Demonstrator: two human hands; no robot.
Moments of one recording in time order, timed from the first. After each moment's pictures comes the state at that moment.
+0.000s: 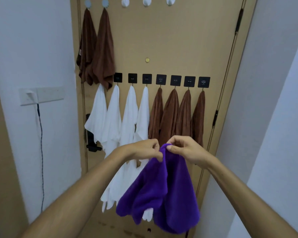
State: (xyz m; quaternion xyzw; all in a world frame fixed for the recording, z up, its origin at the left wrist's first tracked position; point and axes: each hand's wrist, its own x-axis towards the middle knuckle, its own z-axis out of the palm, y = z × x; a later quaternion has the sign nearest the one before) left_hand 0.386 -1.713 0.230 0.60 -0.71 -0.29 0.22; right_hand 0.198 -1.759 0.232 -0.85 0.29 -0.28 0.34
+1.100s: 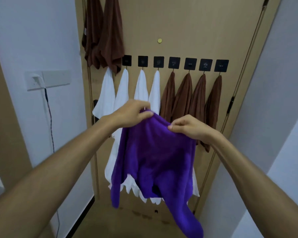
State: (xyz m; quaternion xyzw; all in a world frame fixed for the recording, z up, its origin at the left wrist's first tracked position) left_hand 0.493 -1.715 0.257 0.57 -0.76 0.06 0.30; right_hand 0.271 -1.777 0.245 -0.86 0.32 -0.25 0.33
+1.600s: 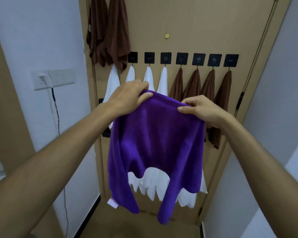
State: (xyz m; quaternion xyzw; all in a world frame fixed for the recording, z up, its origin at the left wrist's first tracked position) left_hand 0.553 -1.712 0.278 0.56 -0.74 0.23 0.30; right_hand 0.306 -1.777 0.273 -0.84 0.34 -0.30 0.32
